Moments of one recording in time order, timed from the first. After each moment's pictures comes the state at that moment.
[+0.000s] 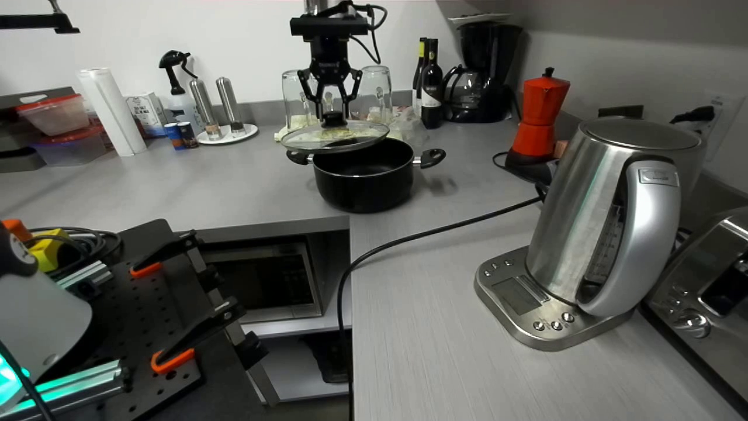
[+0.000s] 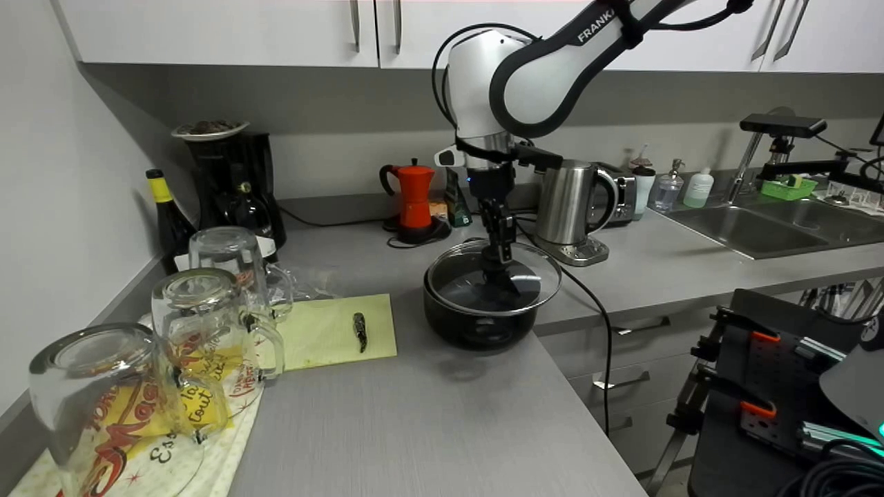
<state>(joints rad) 0.10 0.38 0.19 -1.93 -0.19 2.14 -0.54</state>
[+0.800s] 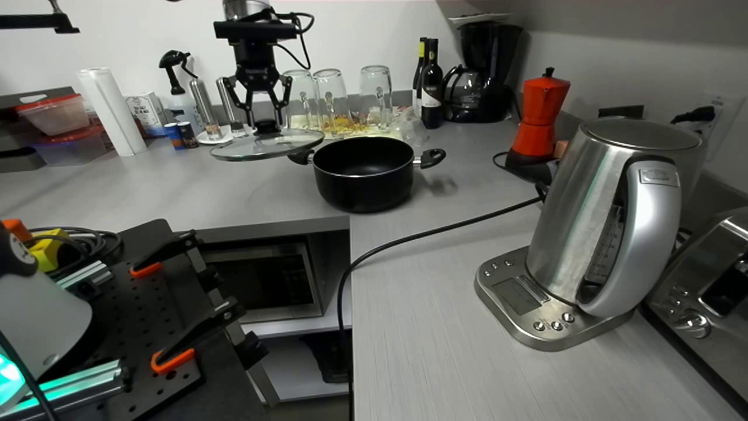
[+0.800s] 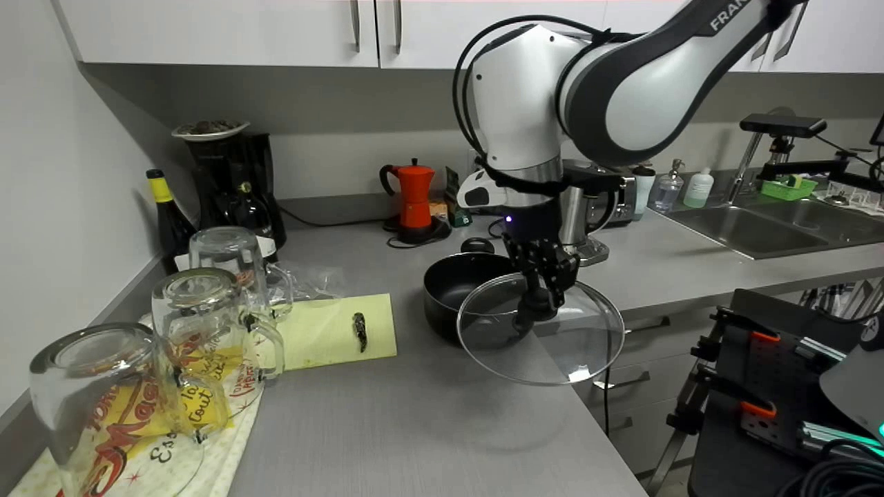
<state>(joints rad) 0.21 0.20 0.30 -2.21 -0.21 2.17 -0.56</state>
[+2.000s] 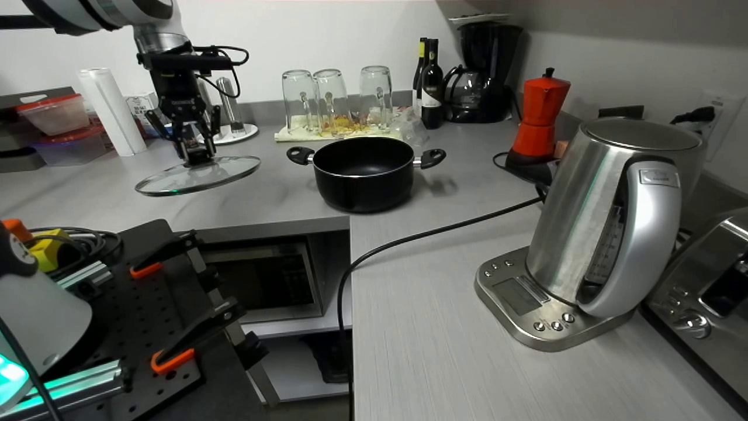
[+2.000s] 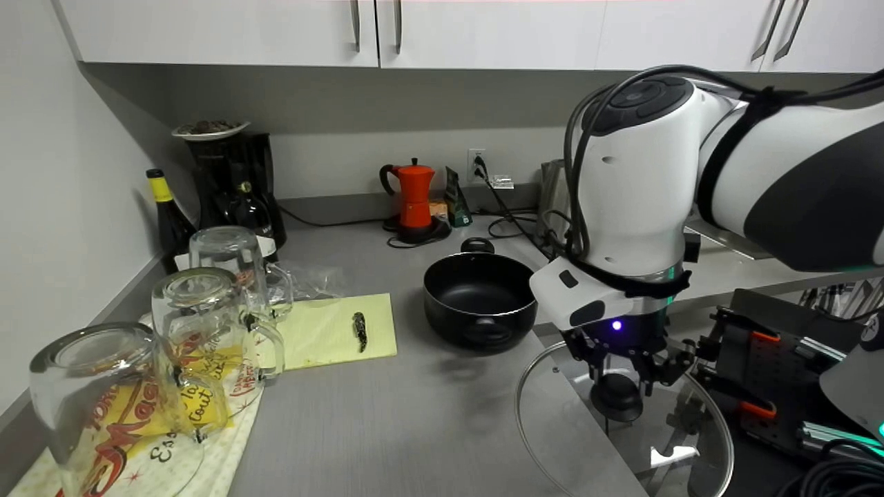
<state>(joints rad) 0.37 0.12 0.42 -2.48 -0.26 2.32 -0.72</state>
